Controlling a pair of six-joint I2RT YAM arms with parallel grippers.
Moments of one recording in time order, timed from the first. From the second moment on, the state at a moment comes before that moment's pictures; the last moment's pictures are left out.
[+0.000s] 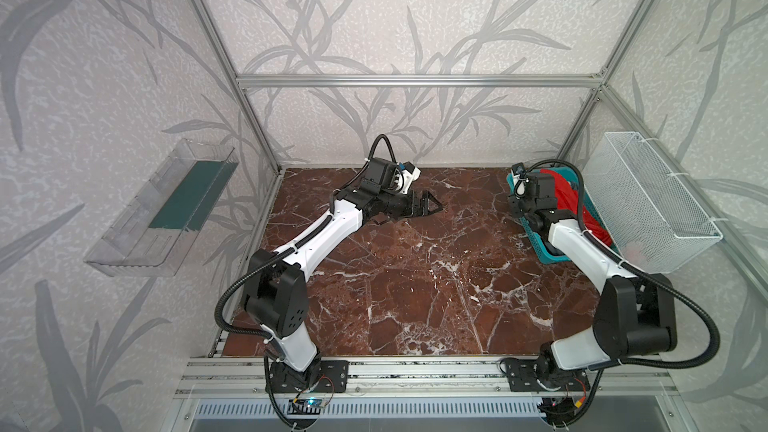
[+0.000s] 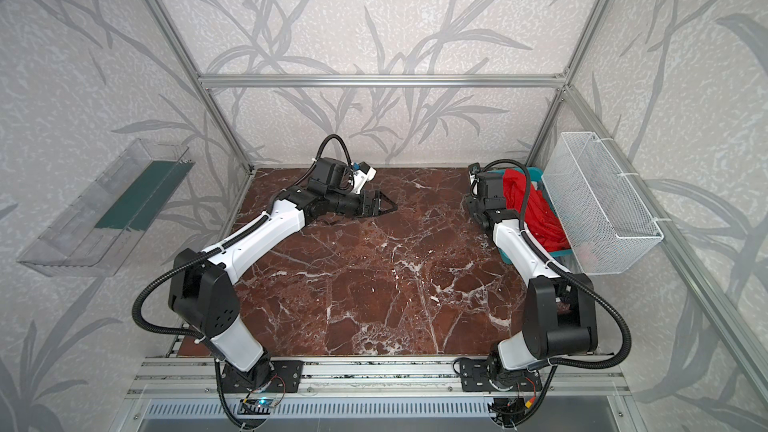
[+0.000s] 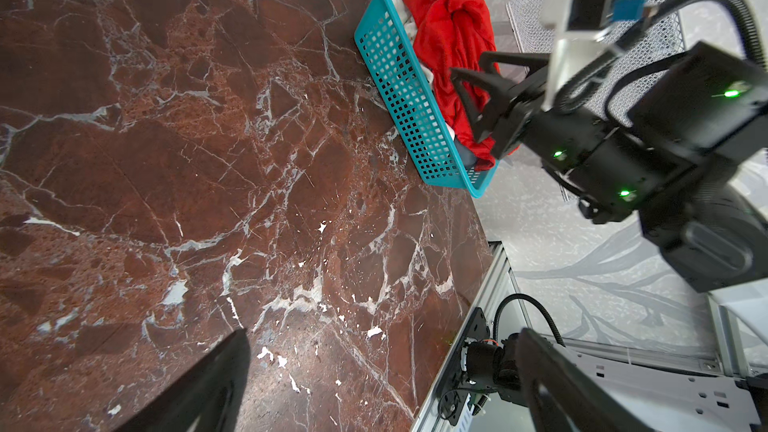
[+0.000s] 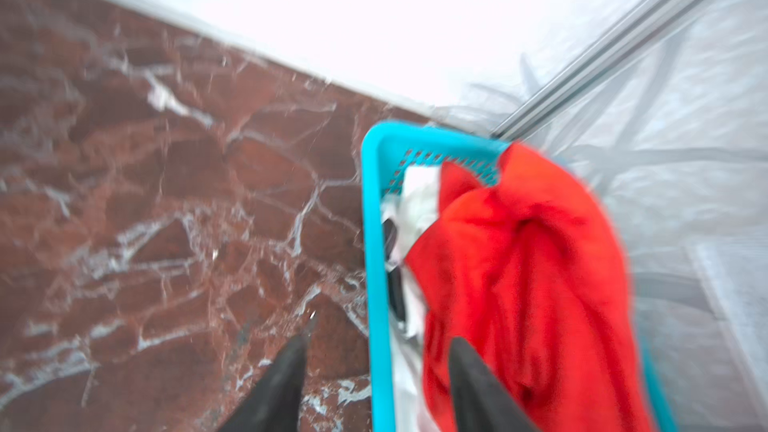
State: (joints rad) left arm -0.49 1.70 1.47 -0.47 0.66 -0.49; right arm 0.09 1.50 1.14 -0.21 0.28 -0.21
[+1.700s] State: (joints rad) left arm -0.48 1.33 1.27 -0.40 0.39 -0.49; right arm 0.67 1.48 1.68 -0.38 0.45 -0.19
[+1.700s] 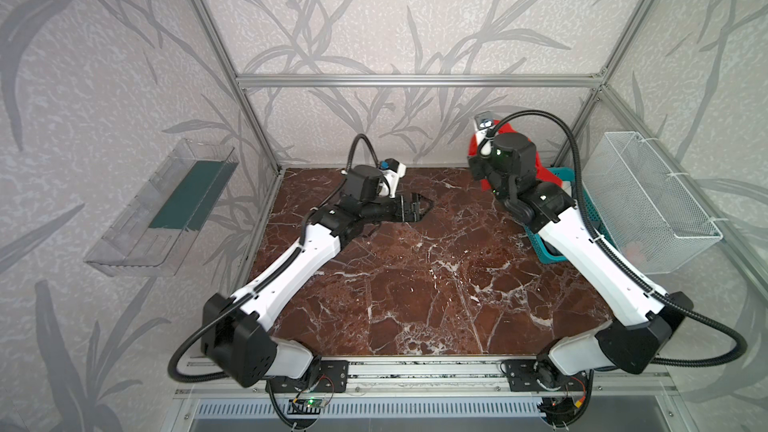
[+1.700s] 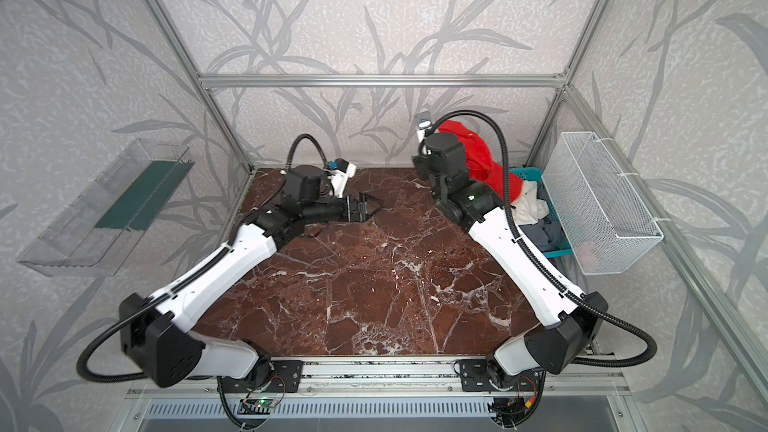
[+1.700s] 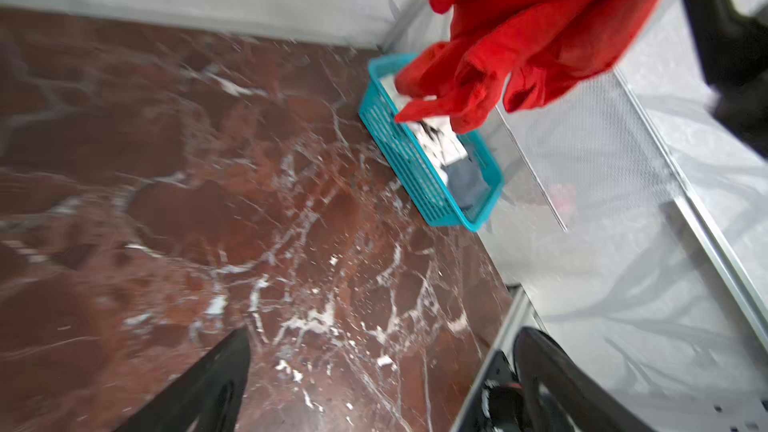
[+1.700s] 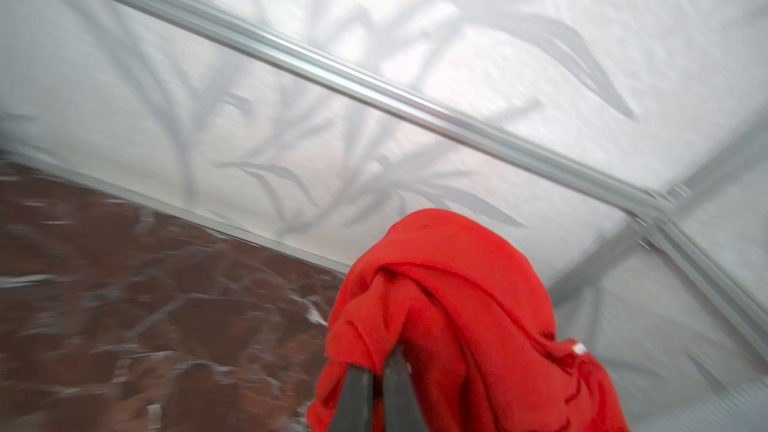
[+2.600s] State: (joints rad) left arm -0.42 1.20 0.76 -0.66 0.18 -0.52; right arm 0.75 1.50 0.98 -0.37 0.27 0.35
